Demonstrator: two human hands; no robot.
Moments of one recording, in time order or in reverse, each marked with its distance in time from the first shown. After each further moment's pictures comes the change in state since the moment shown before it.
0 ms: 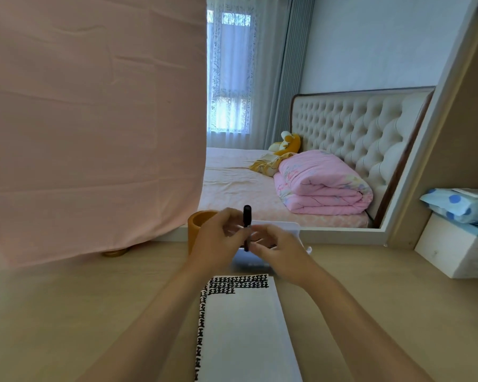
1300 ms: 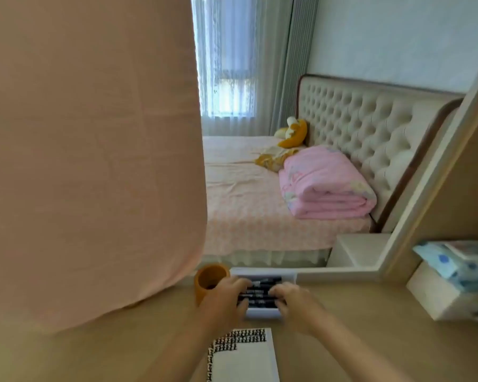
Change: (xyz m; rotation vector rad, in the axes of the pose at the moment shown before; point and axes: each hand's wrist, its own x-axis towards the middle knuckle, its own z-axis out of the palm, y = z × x) left_hand 0.053 0.051 -0.018 0.572 -0.455 -0.127; right_hand 0.039 -0.037 -0.074 -0.679 -0.308 0.279
